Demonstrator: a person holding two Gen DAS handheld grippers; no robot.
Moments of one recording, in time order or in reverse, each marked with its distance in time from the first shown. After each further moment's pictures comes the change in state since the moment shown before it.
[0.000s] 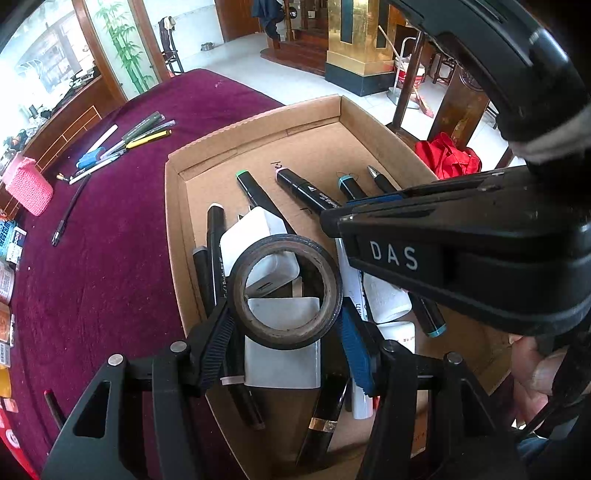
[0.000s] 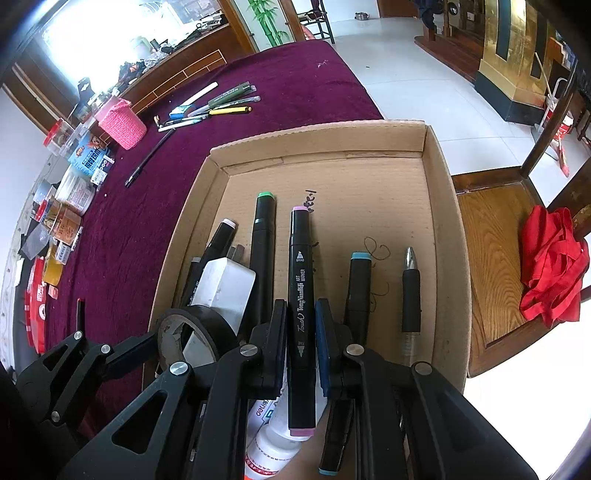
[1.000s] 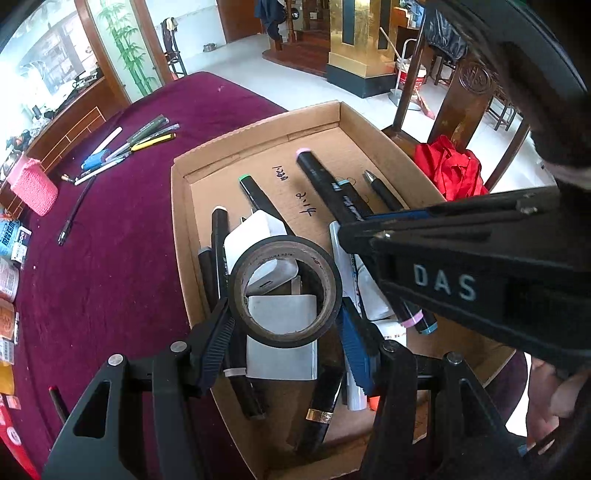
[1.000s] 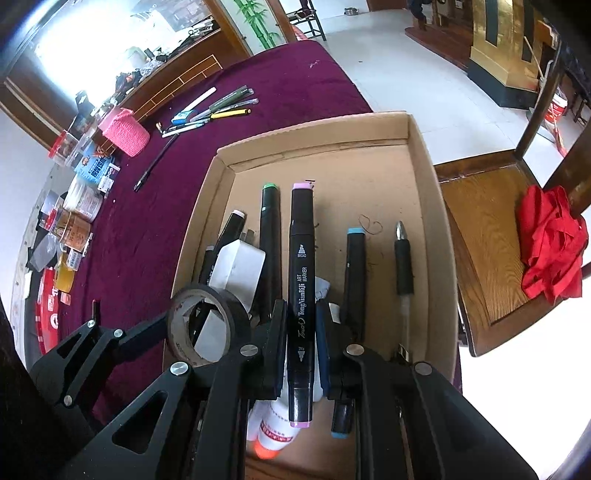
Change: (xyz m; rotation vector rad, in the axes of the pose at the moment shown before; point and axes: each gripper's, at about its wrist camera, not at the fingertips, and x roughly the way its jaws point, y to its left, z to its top) left arm -0.009 -0.001 0.000 -0.003 -0.003 0.009; right arm -0.014 0.003 -0.010 0.054 0.006 0.030
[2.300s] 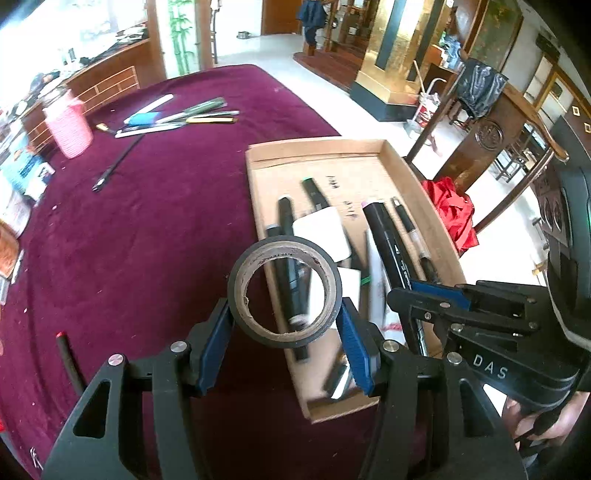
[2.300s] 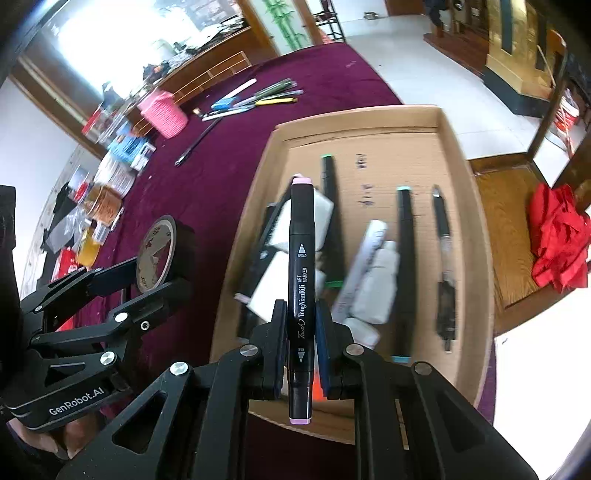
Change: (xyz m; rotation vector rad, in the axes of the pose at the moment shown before) left arm -0.050 0.071 -0.017 -0.208 0.002 -0.095; right arm -0.027 0.036 -0.043 -0.030 -0.013 0.043
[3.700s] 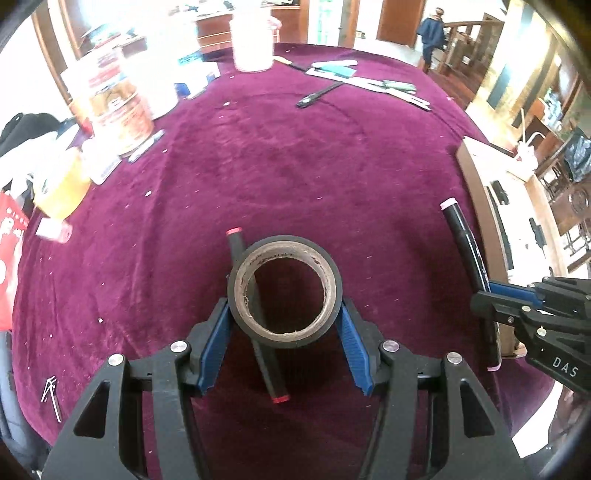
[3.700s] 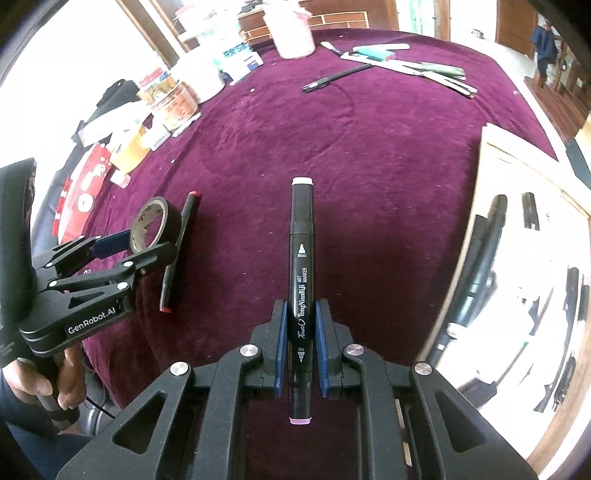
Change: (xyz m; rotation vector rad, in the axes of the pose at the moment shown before) left arm -0.027 0.185 -0.105 -0.314 0.008 0.251; right arm 0.077 0.155 -0.018 -0.366 0.146 0.060
